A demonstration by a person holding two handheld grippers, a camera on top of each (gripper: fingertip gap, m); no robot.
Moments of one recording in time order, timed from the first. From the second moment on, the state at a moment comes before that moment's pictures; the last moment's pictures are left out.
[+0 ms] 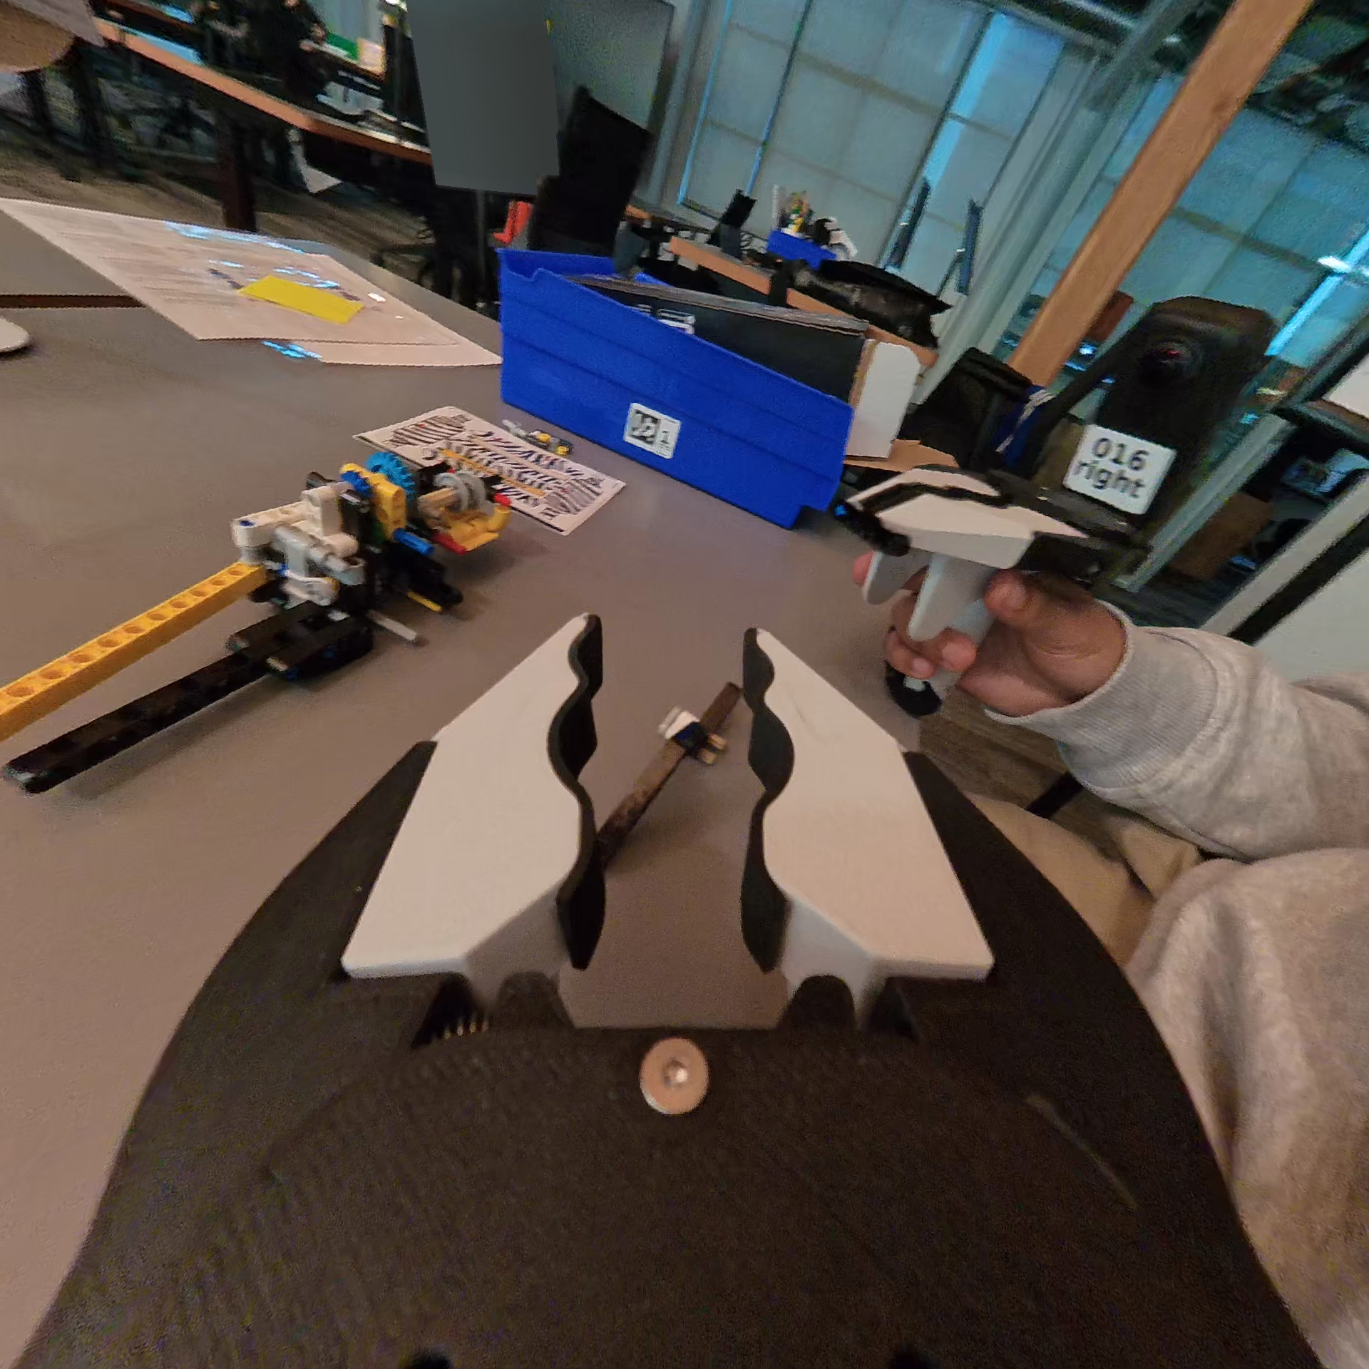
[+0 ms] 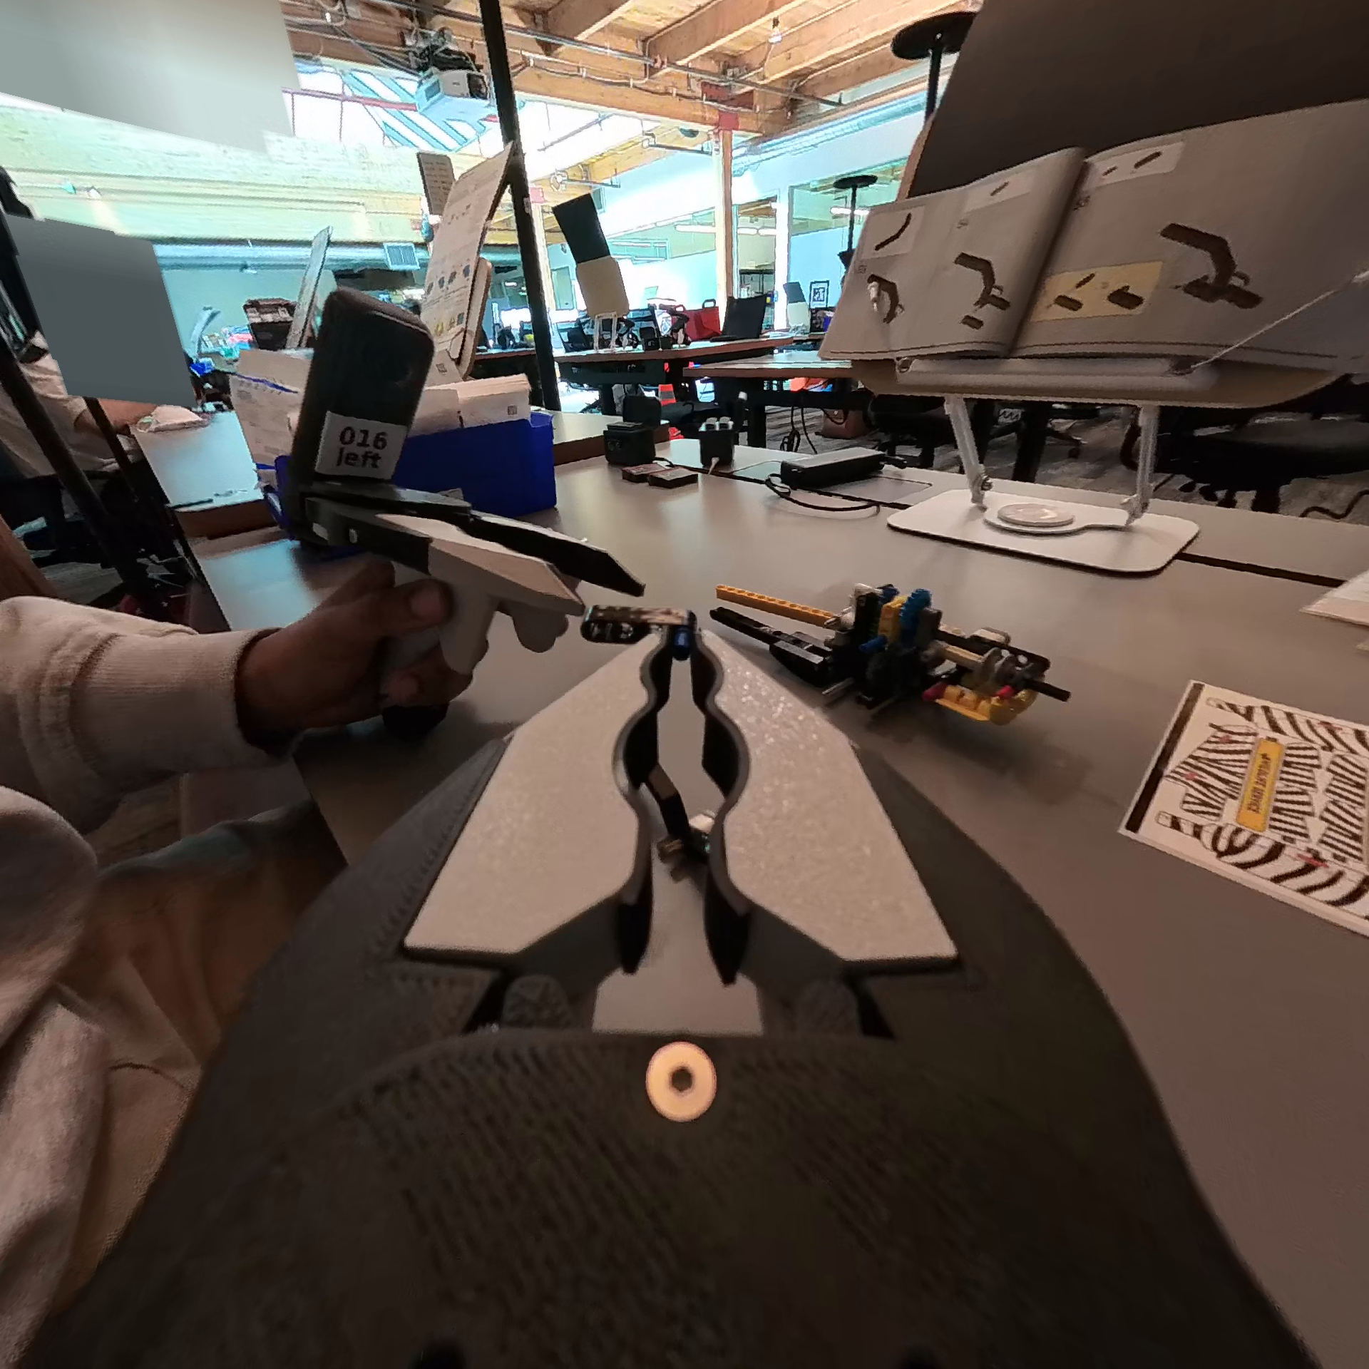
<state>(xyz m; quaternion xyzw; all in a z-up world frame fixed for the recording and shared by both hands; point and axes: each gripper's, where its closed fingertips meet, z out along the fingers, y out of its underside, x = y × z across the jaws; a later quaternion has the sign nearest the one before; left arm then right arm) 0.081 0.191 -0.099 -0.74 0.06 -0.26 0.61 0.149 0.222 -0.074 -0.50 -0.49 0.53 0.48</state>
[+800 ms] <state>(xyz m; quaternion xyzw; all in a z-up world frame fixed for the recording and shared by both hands) 0.152 0.176 -0.087 -0.62 -0.03 -0.65 0.43 0.140 0.178 -0.085 -0.35 -0.64 0.38 0.57</state>
